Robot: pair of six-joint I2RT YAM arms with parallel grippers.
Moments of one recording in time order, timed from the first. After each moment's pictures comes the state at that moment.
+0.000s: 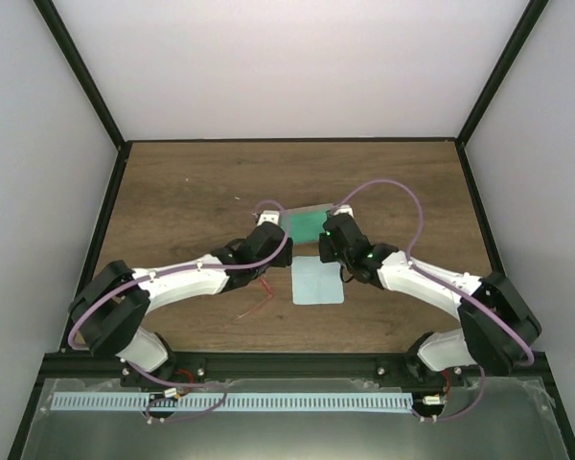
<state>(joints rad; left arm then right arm) -0.88 1.53 0.83 -0.06 -0.32 -0.61 0.74 1.36 0.76 -0.16 0.31 0.44</state>
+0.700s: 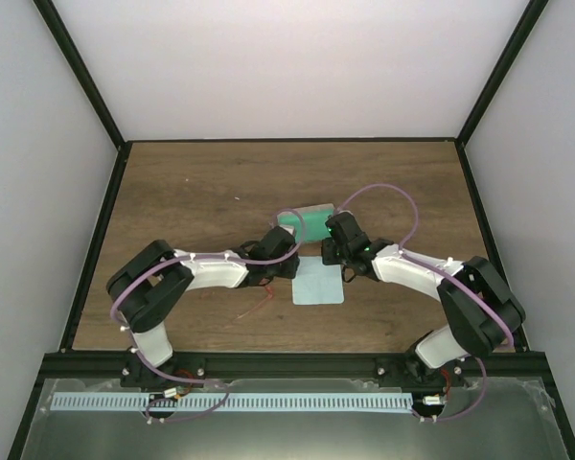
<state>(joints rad) -0.85 1.76 0.86 0.02 -0.08 -0.60 0.63 1.48 0.76 -0.17 0.17 0.46</state>
